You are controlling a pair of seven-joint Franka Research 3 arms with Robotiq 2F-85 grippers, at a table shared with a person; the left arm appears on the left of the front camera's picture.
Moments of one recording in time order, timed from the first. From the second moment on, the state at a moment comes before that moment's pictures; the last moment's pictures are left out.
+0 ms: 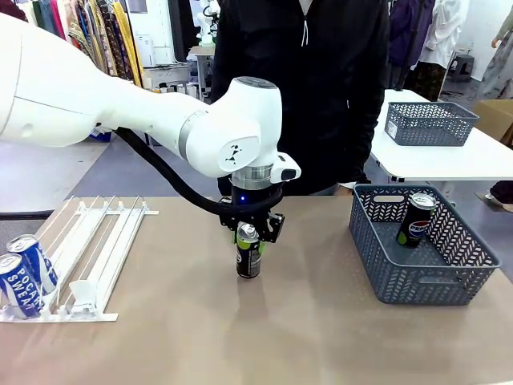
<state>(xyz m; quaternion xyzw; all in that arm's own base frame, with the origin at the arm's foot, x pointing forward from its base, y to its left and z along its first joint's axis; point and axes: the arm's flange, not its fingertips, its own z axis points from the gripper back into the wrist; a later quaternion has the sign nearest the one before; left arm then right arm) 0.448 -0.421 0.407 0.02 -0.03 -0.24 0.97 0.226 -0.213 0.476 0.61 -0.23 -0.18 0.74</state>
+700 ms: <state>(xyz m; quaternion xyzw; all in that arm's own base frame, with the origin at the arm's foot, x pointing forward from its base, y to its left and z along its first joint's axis) 0.453 -0.422 0.406 -0.01 -0.02 -0.26 0.97 0.226 -0.213 0.476 0.61 -0.23 -0.18 0.74</state>
